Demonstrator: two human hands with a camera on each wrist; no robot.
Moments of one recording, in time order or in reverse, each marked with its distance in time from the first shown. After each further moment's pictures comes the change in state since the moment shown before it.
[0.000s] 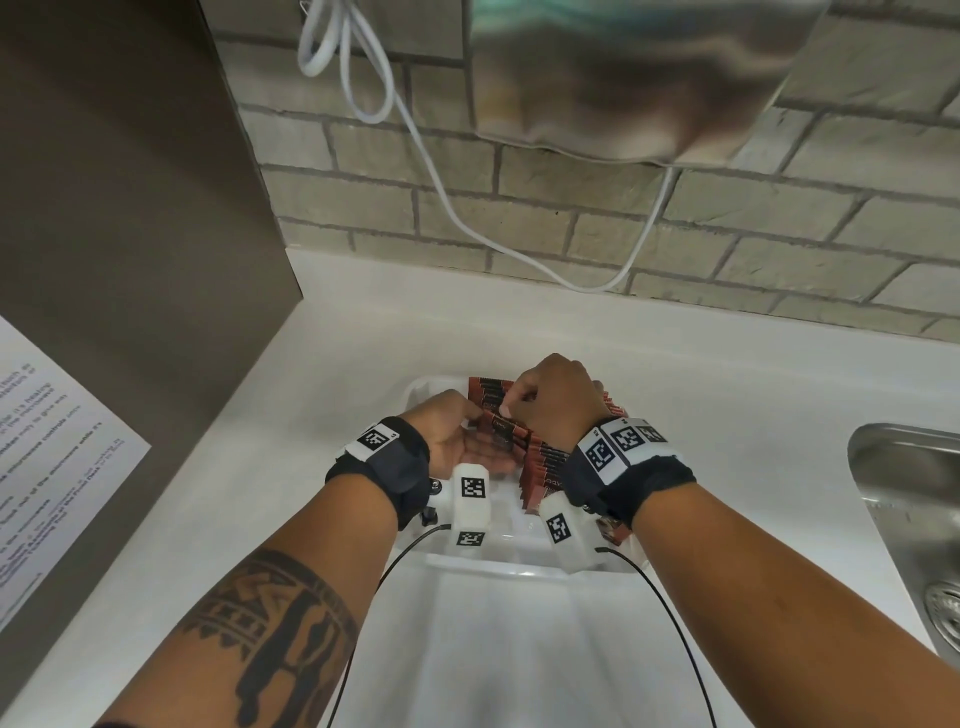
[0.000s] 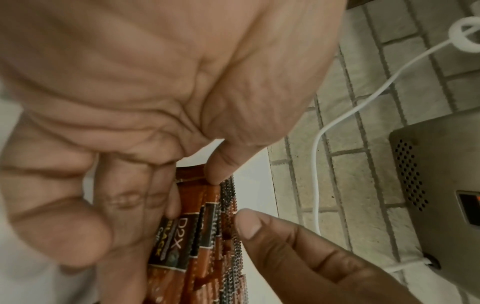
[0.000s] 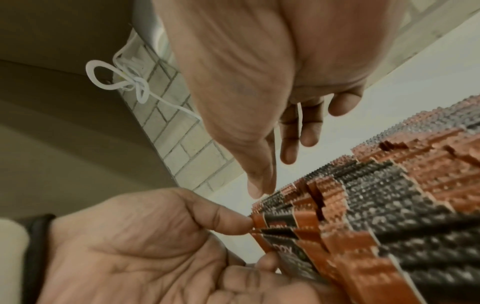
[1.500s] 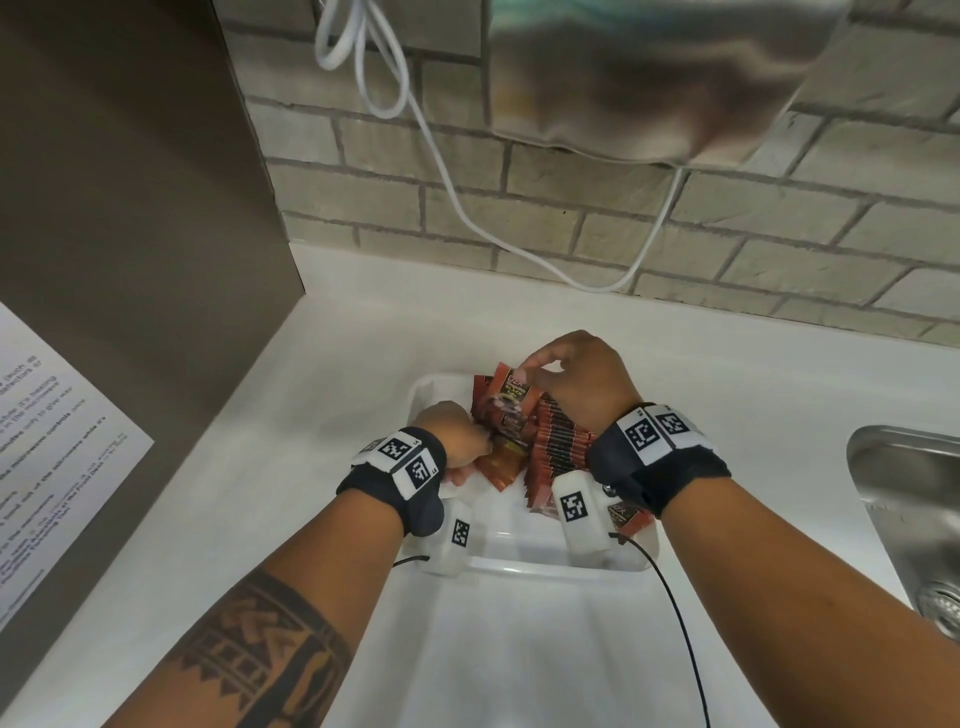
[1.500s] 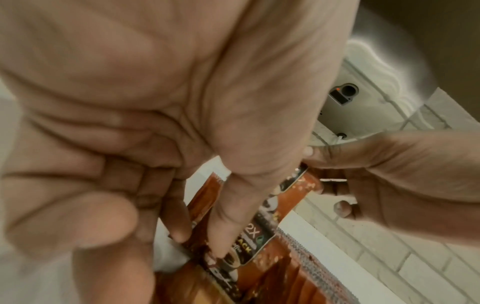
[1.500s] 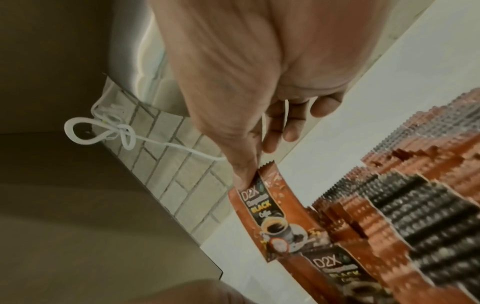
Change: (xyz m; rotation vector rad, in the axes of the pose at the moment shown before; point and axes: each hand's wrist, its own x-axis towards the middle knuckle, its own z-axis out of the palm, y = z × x) left_hand -0.001 -0.010 -0.003 0.894 0.334 0.155; right_hand 0.000 0.006 -0.024 0.327 0.094 -0.062
